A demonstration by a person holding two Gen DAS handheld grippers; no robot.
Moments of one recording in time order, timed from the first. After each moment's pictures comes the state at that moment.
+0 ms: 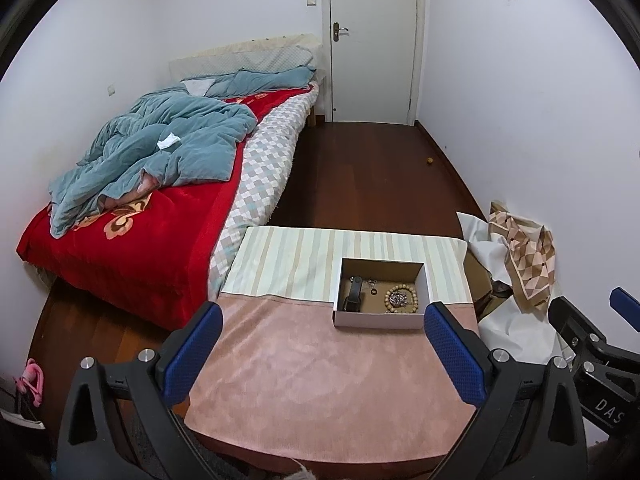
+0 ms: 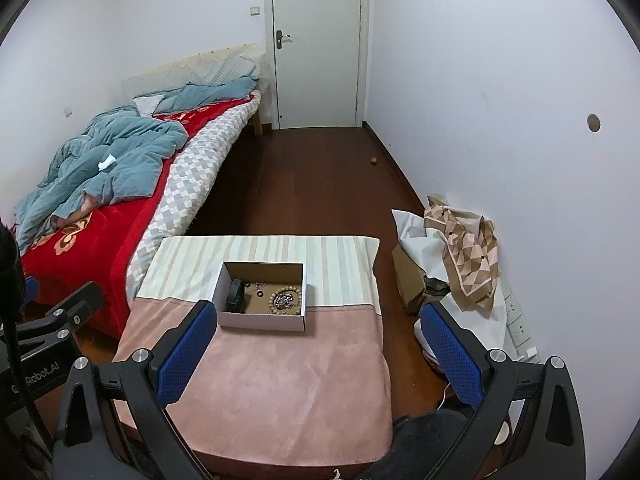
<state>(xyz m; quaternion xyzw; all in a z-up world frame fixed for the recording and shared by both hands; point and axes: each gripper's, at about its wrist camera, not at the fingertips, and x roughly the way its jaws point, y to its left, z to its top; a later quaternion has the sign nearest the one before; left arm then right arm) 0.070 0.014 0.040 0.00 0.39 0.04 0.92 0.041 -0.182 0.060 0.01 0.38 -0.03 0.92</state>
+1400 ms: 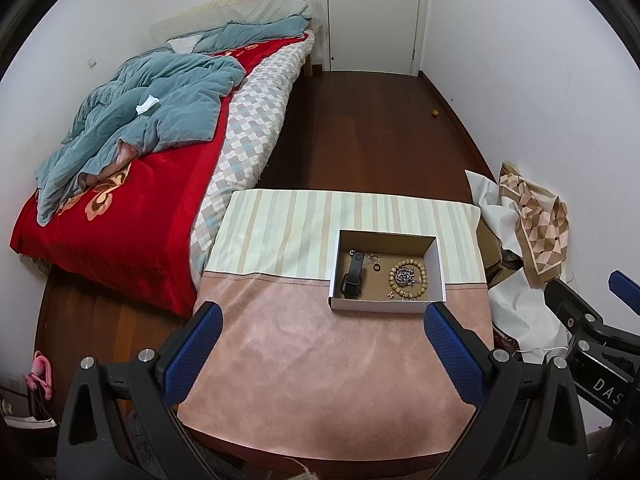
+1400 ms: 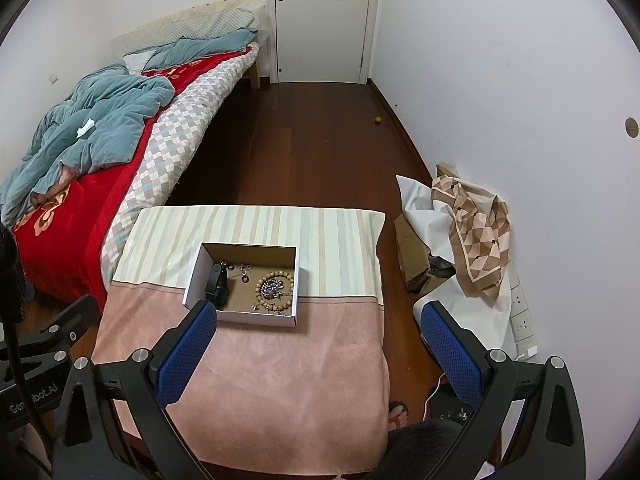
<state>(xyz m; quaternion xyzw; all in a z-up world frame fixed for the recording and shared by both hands) 0.142 0.009 0.005 0.00 0.48 0.03 0.88 0.140 -0.178 0.016 -0.01 0.46 -0.03 0.88</state>
